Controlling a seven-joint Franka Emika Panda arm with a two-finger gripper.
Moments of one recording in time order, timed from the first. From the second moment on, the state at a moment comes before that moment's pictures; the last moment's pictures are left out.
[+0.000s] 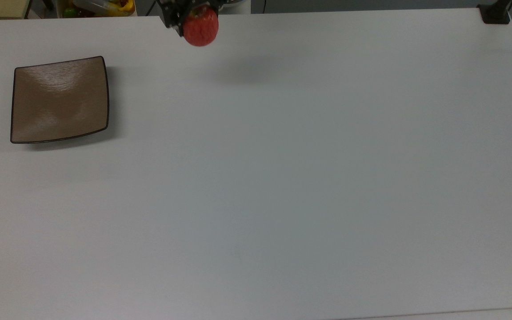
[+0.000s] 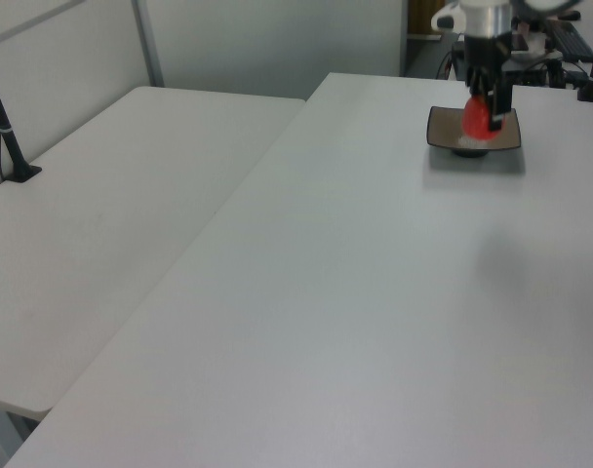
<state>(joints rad) 0.12 -0.12 -0.04 -1.91 -0.09 1.72 -0.52</state>
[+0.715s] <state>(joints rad) 0.07 -0.01 -0.22 -1.69 -0.04 1.58 -0.59</state>
